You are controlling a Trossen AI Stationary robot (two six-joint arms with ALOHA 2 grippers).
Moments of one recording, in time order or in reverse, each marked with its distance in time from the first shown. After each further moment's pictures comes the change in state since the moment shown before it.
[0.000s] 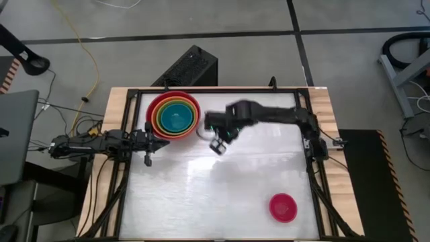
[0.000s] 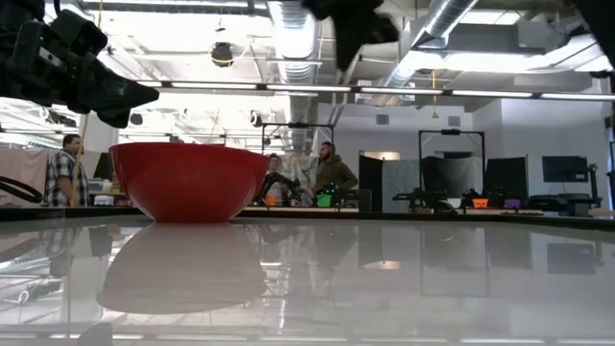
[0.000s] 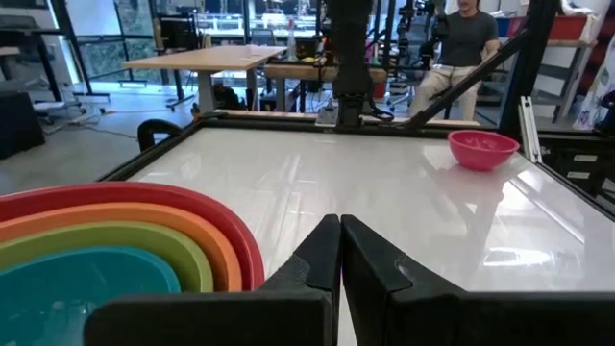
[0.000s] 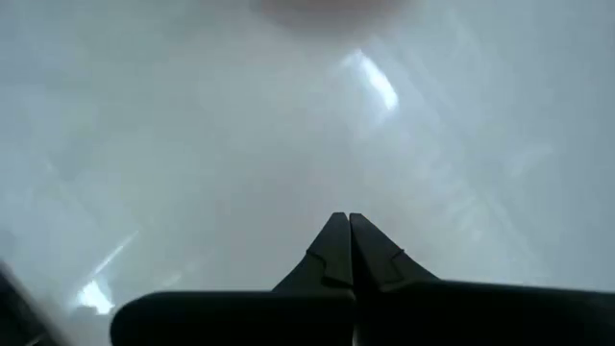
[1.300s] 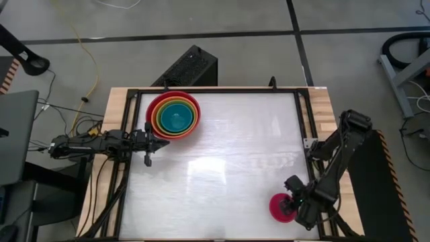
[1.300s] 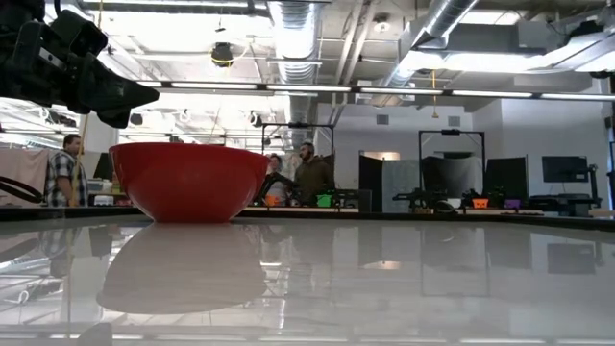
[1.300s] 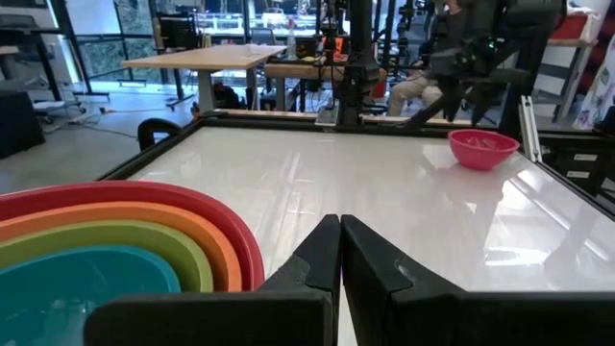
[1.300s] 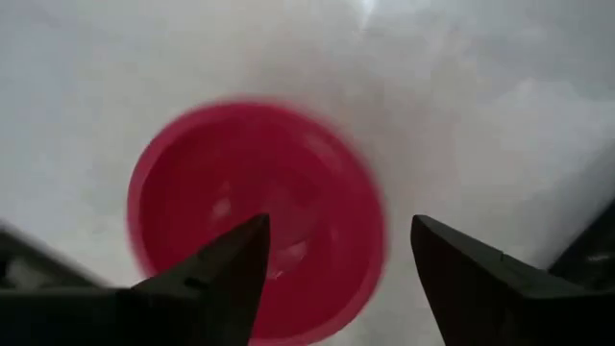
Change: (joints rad) left arm 0.000 0.000 0.000 -0.001 0.001 0.000; right arm 1.058 -0.556 -1.244 0.509 0.099 1.476
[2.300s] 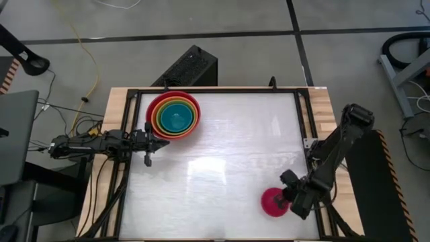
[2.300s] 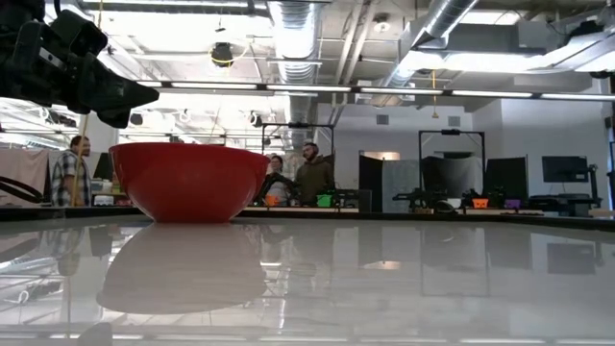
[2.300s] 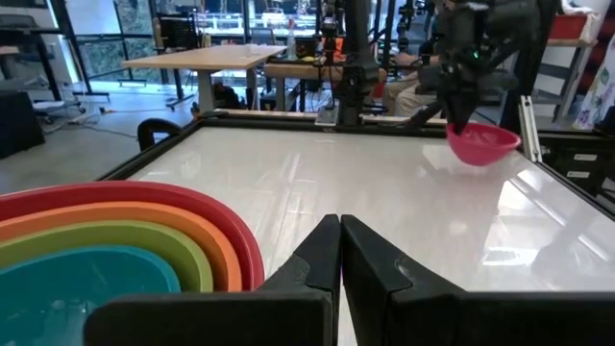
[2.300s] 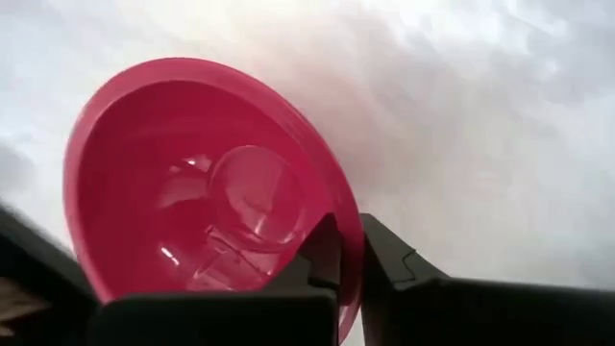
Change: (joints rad) left arm 0.000 0.000 0.000 0.000 0.000 0.000; right arm -0.074 -0.100 -0.171 0.216 0.044 -0.101
